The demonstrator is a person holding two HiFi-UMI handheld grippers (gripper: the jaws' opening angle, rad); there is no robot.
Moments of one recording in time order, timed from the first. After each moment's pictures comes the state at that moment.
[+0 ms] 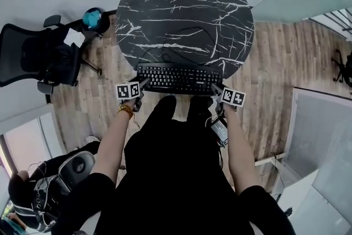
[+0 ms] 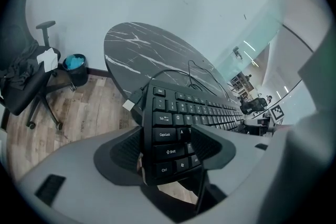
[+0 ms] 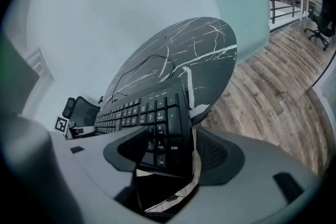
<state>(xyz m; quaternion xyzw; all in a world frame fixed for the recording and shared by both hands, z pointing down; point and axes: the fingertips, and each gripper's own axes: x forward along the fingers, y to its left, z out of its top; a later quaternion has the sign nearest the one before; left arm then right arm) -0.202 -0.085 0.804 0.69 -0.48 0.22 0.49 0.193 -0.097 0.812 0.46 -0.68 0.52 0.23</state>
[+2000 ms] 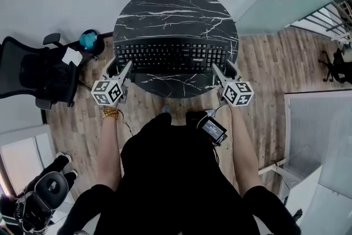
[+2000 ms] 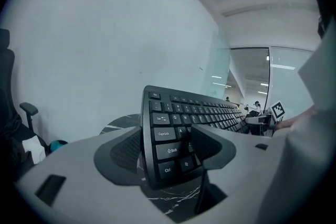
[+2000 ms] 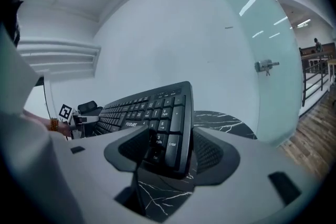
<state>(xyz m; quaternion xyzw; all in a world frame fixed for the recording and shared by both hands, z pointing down) -0.236 -0.184 0.548 0.82 -0.54 0.03 0.18 0.155 -0.198 0.549 0.48 -0.85 0.19 0.07</state>
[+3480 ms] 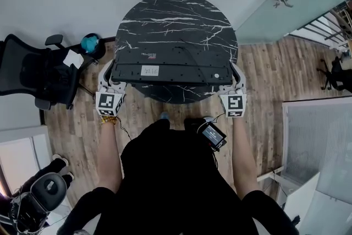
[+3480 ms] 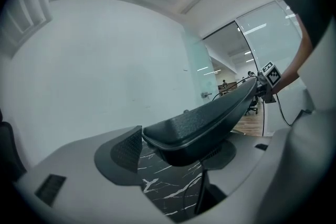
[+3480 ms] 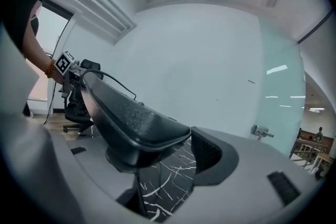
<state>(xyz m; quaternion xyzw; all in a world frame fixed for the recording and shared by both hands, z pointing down) -0.236 -0.162 0.499 0.83 -0.55 0.09 -0.04 0.146 -0.190 0.490 0.50 -0.84 -0.10 0.18</state>
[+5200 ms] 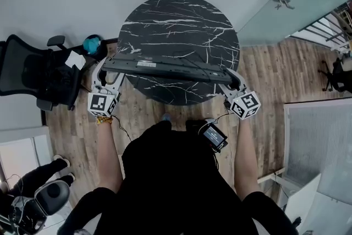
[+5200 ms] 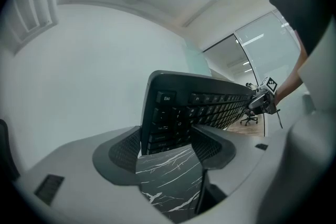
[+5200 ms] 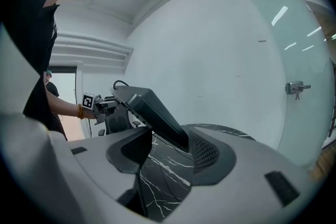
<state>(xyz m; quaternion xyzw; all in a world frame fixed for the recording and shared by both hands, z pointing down) -0.257 -0.159 0.457 0.84 -0.54 0.04 -0.07 0.133 -0.169 0.503 0.37 -0.92 0.08 0.08</state>
